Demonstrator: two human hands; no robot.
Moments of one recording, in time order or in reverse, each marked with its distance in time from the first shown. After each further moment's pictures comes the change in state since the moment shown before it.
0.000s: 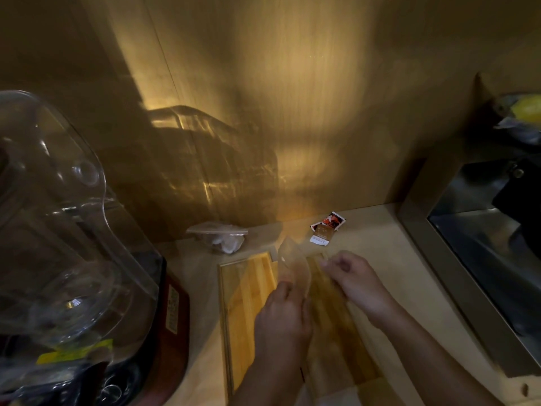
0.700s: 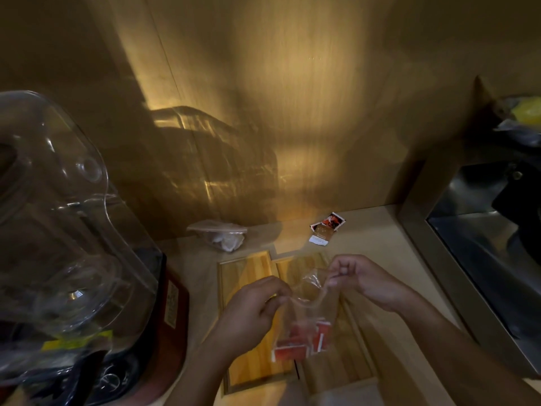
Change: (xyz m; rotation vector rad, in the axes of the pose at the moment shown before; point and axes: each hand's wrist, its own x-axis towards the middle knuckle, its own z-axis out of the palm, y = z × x) left_hand 0.010 -0.042 -0.034 -0.313 -0.124 0.300; right_hand 0.019 0.021 -0.038 0.126 -0.487 -0.070
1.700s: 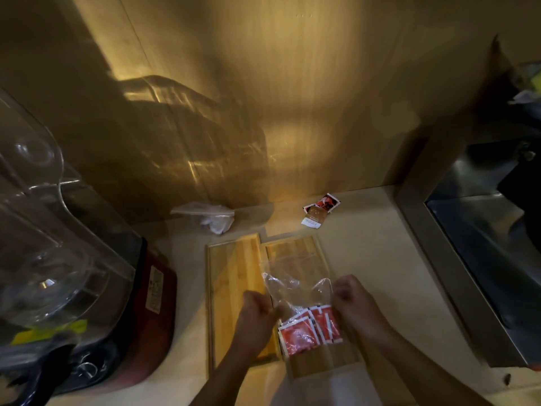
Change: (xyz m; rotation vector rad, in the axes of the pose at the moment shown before) left_hand -0.005 -0.056 0.104 -0.454 0.177 -0.774; right_hand -0.023 0.095 0.014 -0.181 0.437 0.299
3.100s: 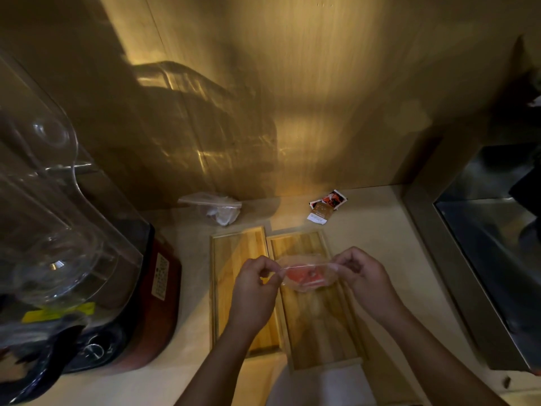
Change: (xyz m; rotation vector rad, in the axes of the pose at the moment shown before) left_hand -0.029 0.076 -0.021 0.040 0.109 0.292; right_hand -0.009 -0.058 -0.016 0.095 0.021 -0.328
